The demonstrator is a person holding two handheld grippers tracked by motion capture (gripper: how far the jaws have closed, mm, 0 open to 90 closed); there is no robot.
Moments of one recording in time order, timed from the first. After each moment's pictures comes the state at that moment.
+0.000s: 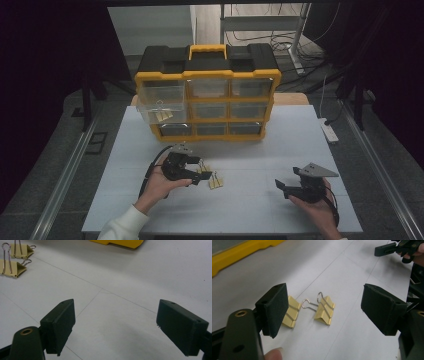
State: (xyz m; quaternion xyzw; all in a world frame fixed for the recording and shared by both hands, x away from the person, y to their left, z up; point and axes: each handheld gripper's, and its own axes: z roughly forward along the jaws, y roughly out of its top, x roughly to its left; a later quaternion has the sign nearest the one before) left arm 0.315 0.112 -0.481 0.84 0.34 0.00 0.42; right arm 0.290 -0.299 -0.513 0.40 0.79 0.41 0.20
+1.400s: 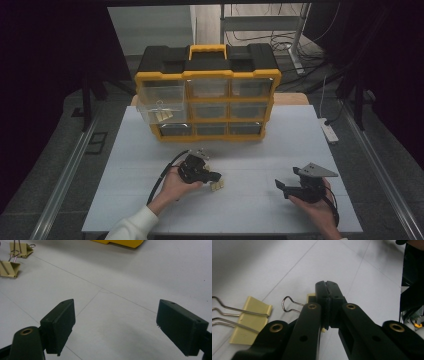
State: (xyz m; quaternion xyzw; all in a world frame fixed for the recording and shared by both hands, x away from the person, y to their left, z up) left arm 0.324 0.078 -0.507 0.86 0.29 -0.07 0.40; right arm 0.290 -0.299 -0.513 0.40 0.79 0.41 0.20
